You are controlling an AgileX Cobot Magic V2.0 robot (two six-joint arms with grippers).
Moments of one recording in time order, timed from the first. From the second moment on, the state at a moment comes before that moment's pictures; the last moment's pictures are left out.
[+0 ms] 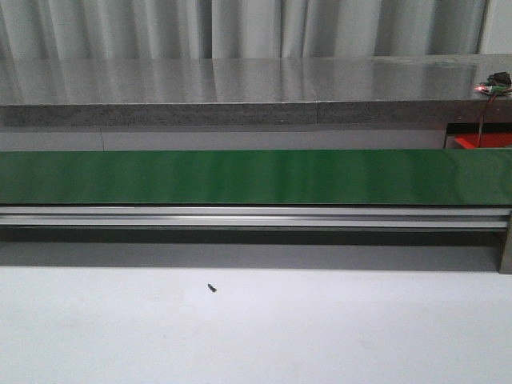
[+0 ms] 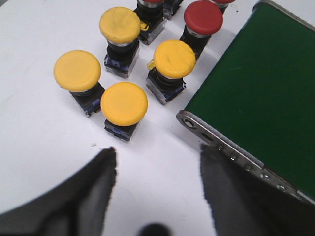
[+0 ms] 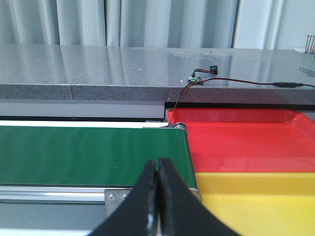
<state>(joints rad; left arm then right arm) 0.43 1.28 -0.76 -0.02 0.44 -0.22 -0.04 -0.01 0.03 -0.05 0.02 0.07</state>
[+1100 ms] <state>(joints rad) 0.53 1.74 -1.09 -0.05 0.66 -0.42 -0.04 -0.01 0.03 -0.05 0.02 0.07</state>
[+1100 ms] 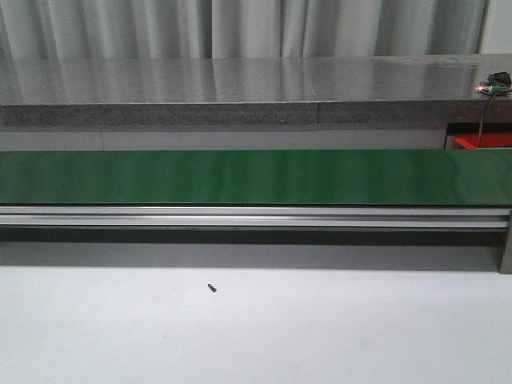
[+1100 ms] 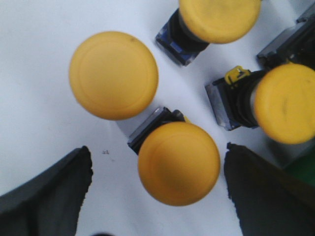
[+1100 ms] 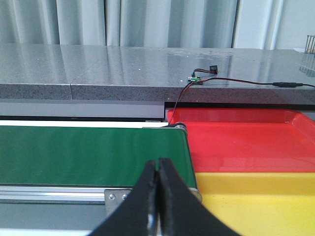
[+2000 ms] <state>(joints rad) 0.53 1.76 -1.09 -0.05 0.64 -0.42 -0.04 -0.01 0.03 -0.05 0.02 0.07</state>
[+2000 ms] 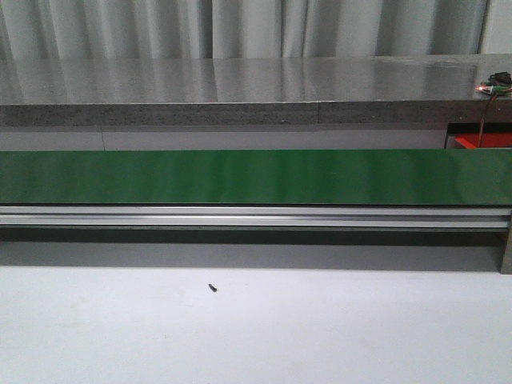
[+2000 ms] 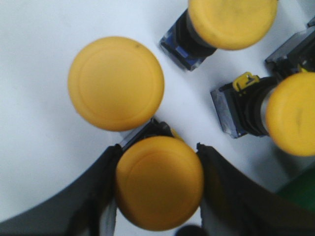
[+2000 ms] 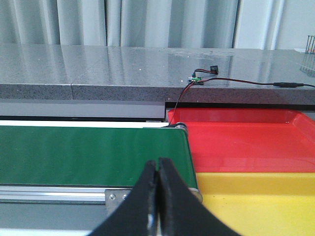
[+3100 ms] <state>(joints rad) 0.29 1.59 -1.32 -0.08 0.88 -0.11 -0.04 -0.01 0.03 -0.05 0.02 0.07</state>
